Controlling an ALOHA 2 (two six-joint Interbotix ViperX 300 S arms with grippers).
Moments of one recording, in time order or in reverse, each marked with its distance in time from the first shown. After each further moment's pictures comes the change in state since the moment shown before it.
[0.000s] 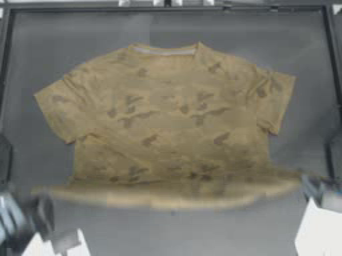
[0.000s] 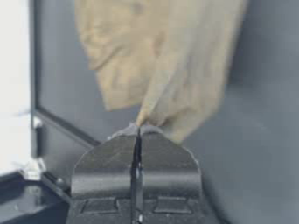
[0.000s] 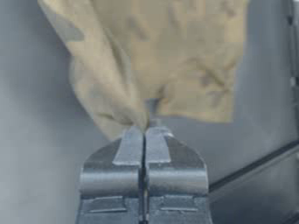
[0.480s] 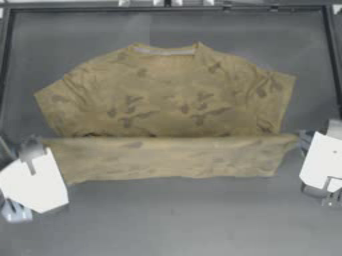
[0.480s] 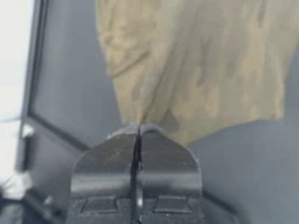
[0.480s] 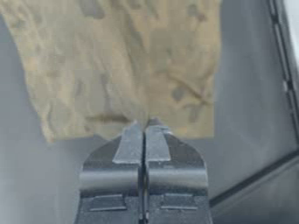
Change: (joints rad) left arm 0.196 -0.305 0.319 0.023 -0.213 0.009; right arm -0.202 -0.187 0.189 -0.026 -0.164 -0.067
